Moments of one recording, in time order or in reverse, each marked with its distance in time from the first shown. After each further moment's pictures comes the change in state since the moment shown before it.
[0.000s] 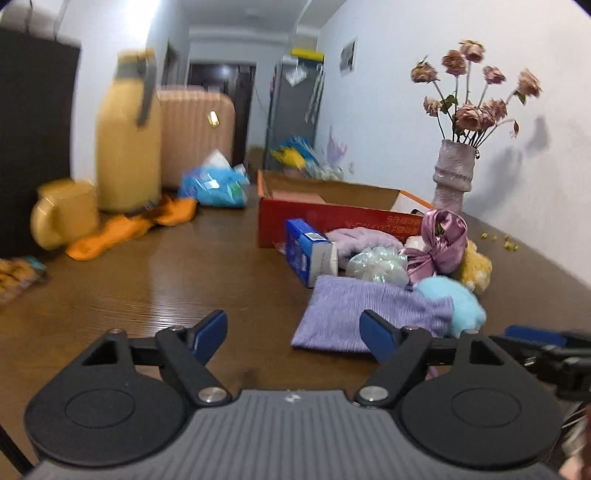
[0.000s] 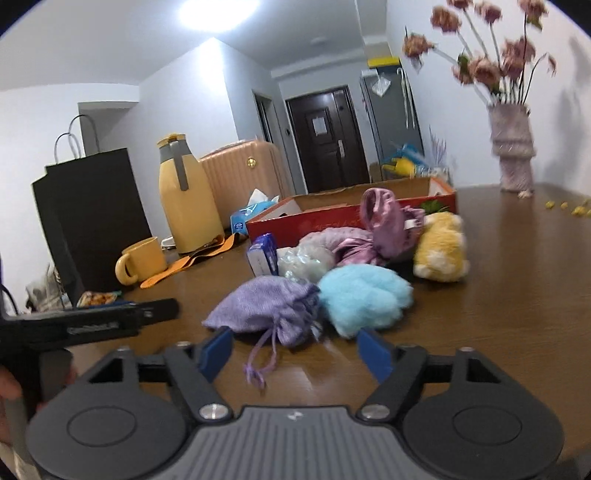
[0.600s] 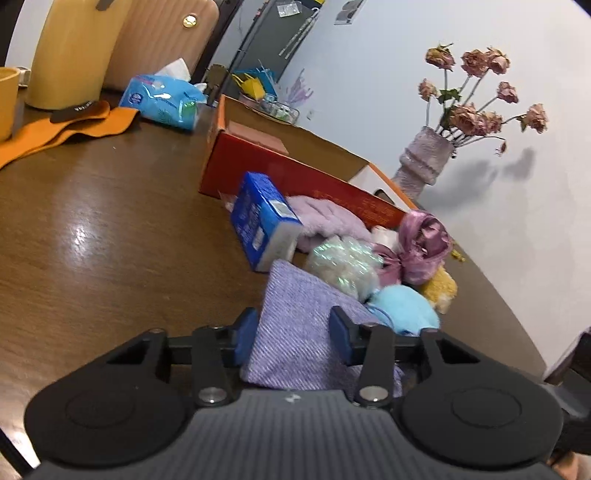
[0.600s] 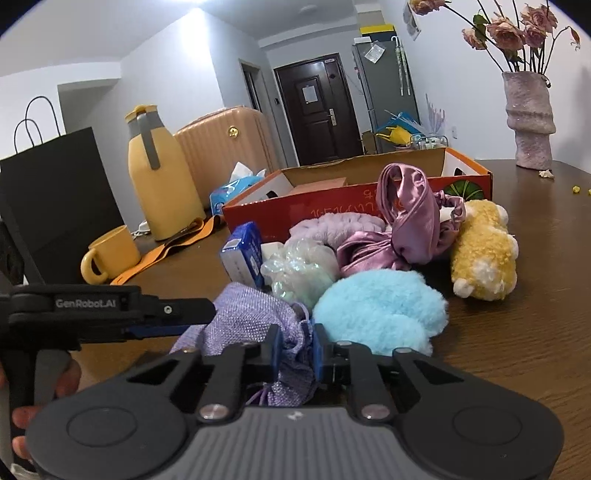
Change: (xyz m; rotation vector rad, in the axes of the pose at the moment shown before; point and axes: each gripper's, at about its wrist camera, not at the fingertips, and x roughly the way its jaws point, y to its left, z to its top) left arm 0.072 0.024 0.023 -0.221 0.218 -0.272; right arm 0.075 -0.004 0.022 0.002 0.103 -0.027
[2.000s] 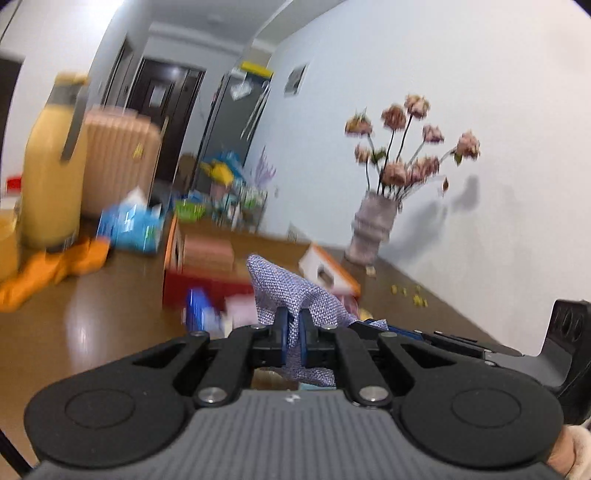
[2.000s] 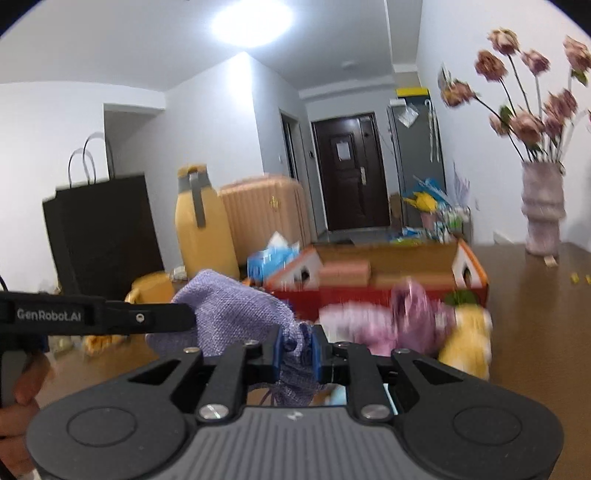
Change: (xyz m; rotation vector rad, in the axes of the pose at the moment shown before) left arm -0.090 -0.093 0.026 0.208 -0.279 0.002; right arm -0.074 0.014 0.064 -0.123 -0.212 0.079
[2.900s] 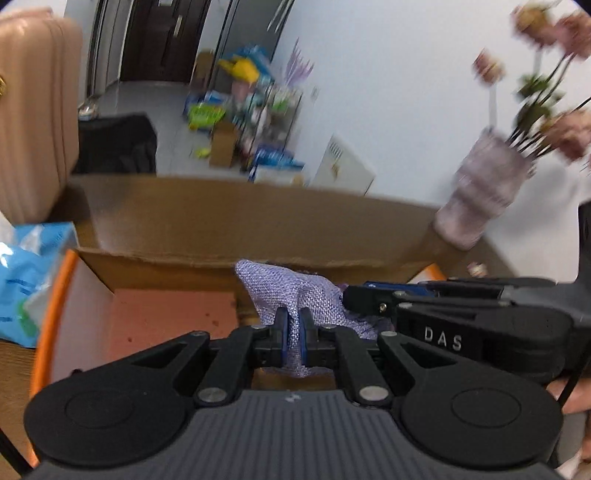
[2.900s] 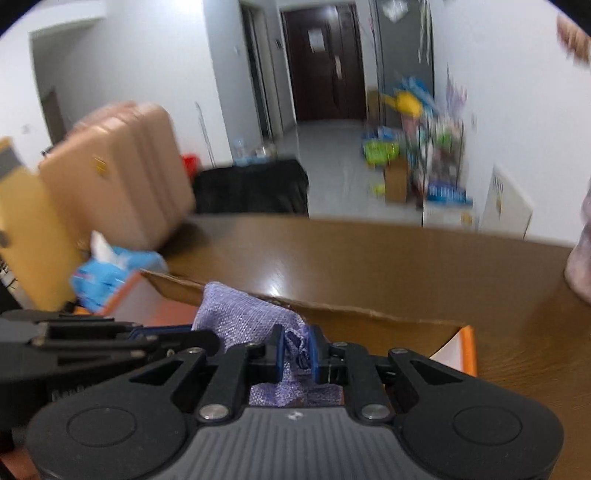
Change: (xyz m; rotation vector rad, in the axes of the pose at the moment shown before) left arm 0.411 0.078 0.101 -0.040 0.427 0.105; right arm 0.368 -0.200 0.122 0.057 0.500 -0.102
